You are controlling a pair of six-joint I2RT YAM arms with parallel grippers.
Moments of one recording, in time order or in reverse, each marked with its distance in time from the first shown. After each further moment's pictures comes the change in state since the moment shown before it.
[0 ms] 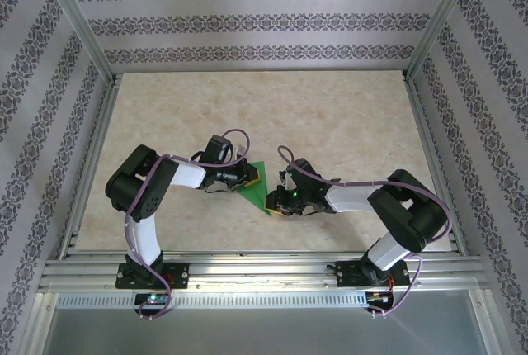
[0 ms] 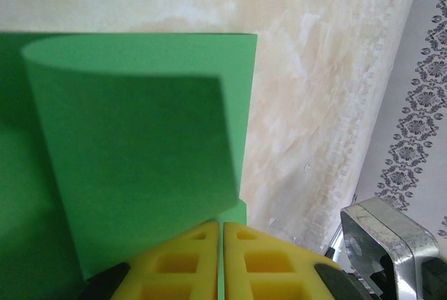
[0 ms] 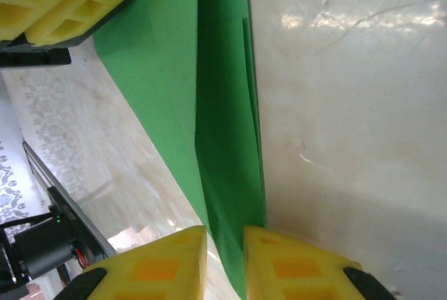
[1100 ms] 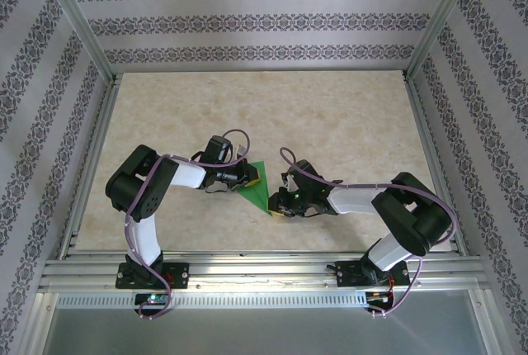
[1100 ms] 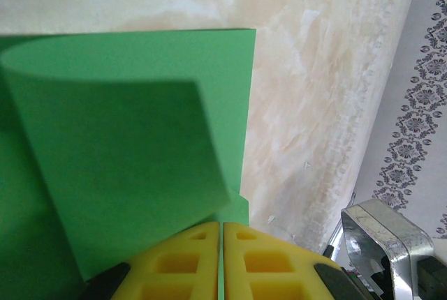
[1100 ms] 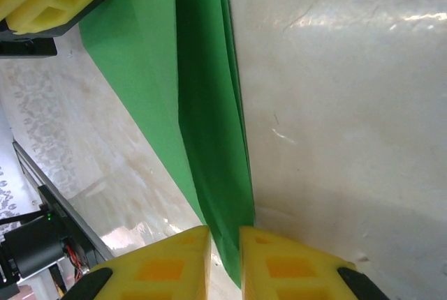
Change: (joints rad) left arm 0.000 0.001 0.000 0.000 0.007 0.000; right arm 0.000 -0.032 -0.019 -0.032 0.017 -0.005
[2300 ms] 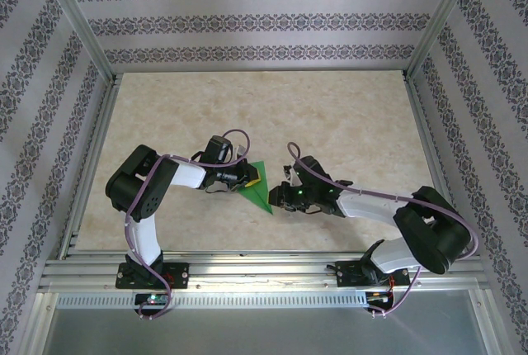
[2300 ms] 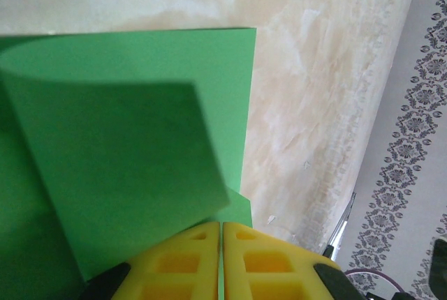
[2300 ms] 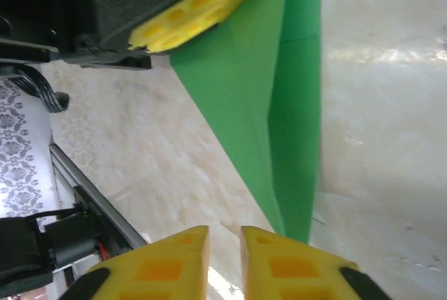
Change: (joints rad) left arm 0.000 0.000 0.000 0.000 0.000 0.000; right arm -0.001 -0.139 0.012 -0.027 0.020 -0.004
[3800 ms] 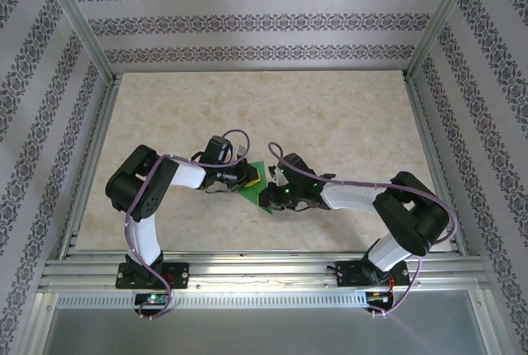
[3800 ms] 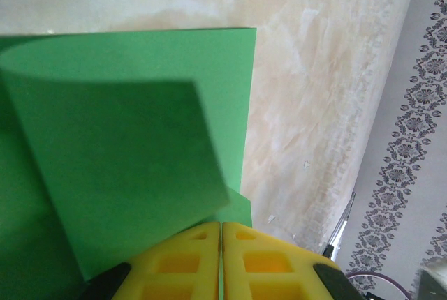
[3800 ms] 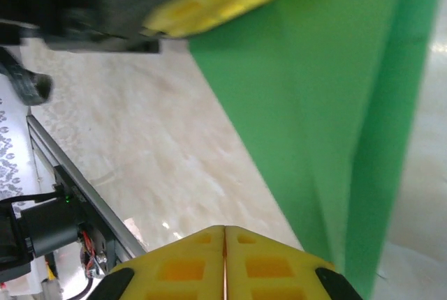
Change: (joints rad) left arm 0.000 0.000 -0.003 0.007 0.000 0.000; right arm 0.060 0.148 0.131 -0.046 -0.007 -0.080
